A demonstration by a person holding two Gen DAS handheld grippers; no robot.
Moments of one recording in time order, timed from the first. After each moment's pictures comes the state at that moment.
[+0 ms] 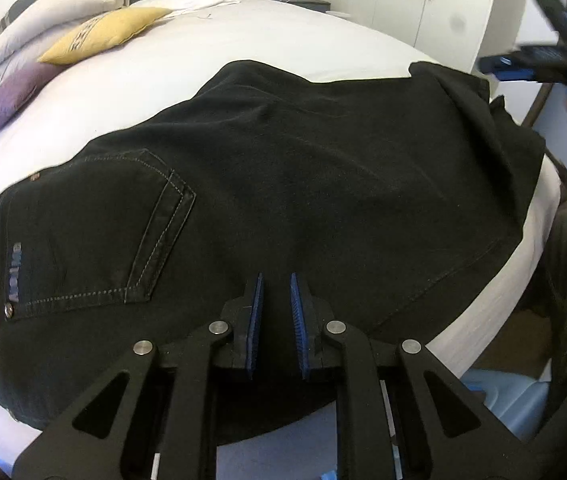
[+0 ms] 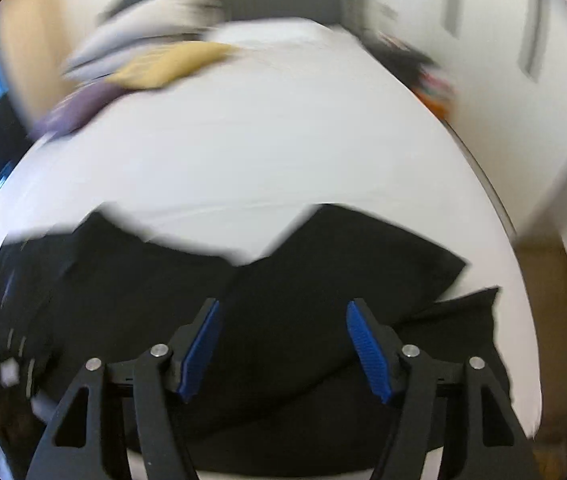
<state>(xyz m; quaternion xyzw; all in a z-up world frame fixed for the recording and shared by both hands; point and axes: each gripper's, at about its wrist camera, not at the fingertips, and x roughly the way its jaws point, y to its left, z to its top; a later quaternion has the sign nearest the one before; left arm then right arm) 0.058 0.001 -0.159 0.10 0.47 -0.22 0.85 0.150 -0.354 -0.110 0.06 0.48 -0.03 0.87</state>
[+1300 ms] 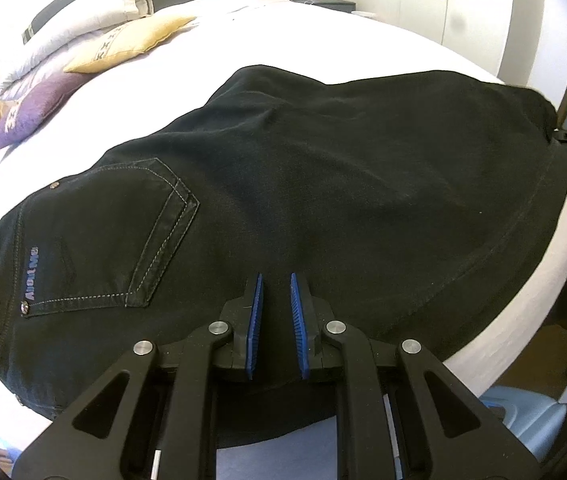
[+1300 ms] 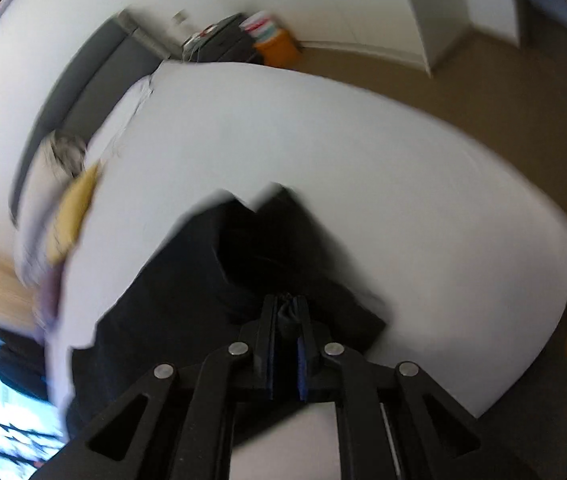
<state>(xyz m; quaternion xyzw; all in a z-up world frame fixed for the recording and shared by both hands) 0.049 -0.023 -0.161 0.14 0.45 -0.15 0.87 -0.001 -0.538 -0.195 0.42 0.39 -0.14 0.80</state>
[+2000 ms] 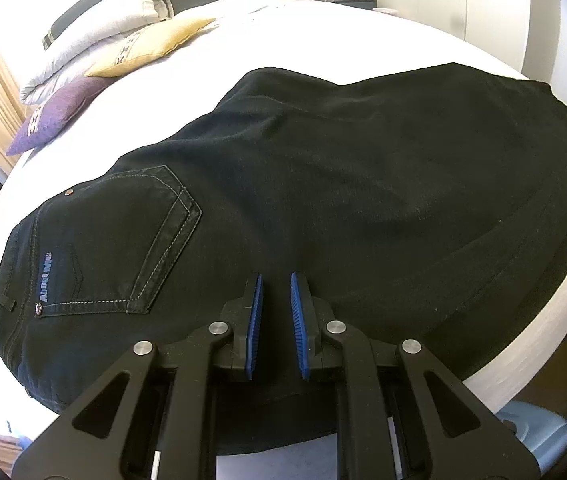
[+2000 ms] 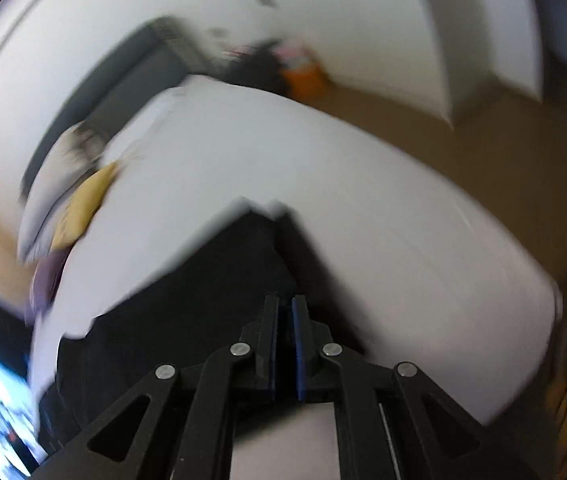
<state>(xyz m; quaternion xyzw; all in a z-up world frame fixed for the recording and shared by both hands) 0.038 -0.042 -0.163 0.16 0.44 -0.10 0.88 0.012 -0.532 -0.172 0.35 0.38 -0.15 0.84</state>
